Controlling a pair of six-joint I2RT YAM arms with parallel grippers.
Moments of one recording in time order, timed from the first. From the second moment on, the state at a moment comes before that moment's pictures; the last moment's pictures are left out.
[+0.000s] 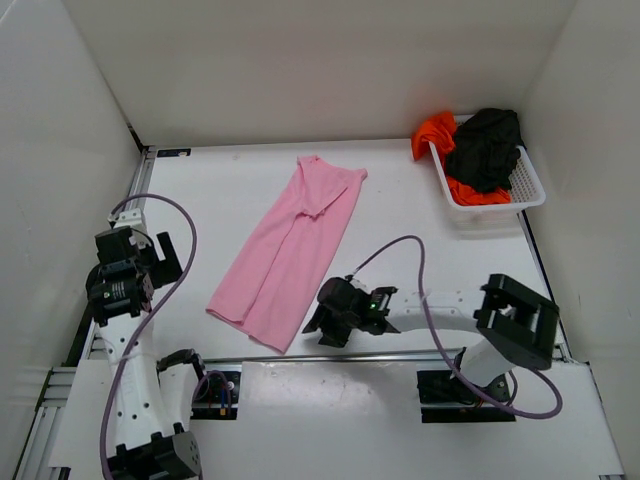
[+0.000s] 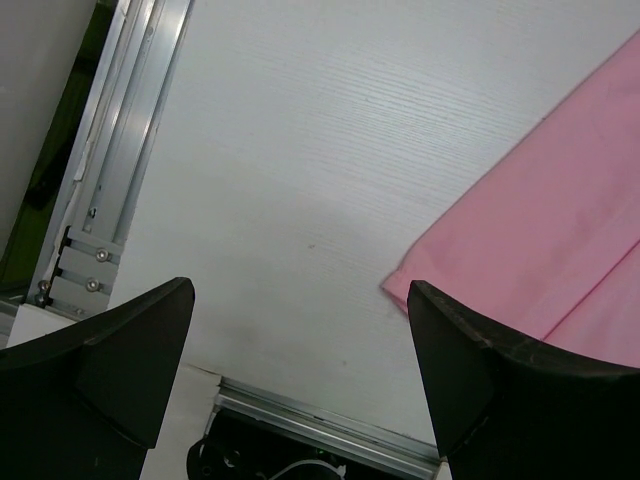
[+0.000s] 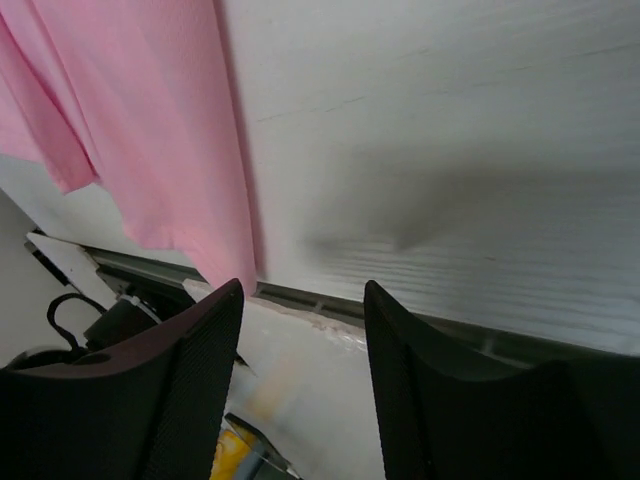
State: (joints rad) left arm 0.31 0.77 0.93 -0.93 -0.04 0.00; right arm 1.18 1.49 0.73 -0.23 0.01 1.56
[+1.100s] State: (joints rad) left arm 0.21 0.88 0.99 -1.16 0.18 0.00; right arm 1.15 1.52 0.63 -0.13 -0.05 1.76
